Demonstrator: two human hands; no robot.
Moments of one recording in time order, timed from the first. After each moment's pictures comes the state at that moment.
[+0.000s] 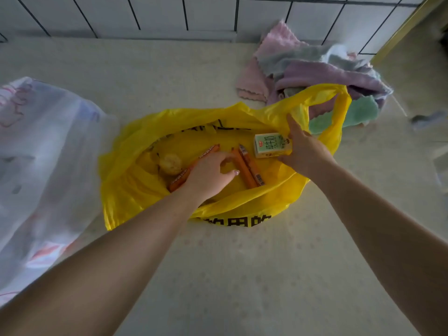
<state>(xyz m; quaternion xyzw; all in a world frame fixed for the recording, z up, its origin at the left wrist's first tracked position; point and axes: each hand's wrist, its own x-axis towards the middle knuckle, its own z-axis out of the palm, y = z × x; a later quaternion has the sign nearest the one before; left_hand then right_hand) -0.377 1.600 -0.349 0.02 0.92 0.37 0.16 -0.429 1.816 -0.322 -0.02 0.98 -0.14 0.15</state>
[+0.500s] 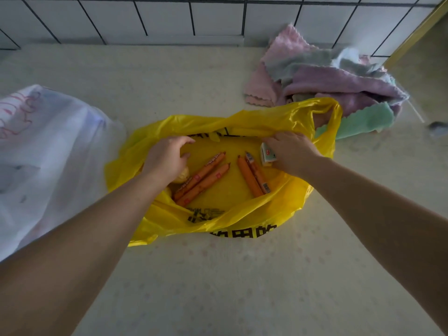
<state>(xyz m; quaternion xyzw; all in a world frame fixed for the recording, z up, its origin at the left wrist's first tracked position) -0.416 1.515 -0.346 -0.02 0.98 0.21 0.06 -0.464 1.790 -0.338 -0.24 0.95 0.08 0.16</state>
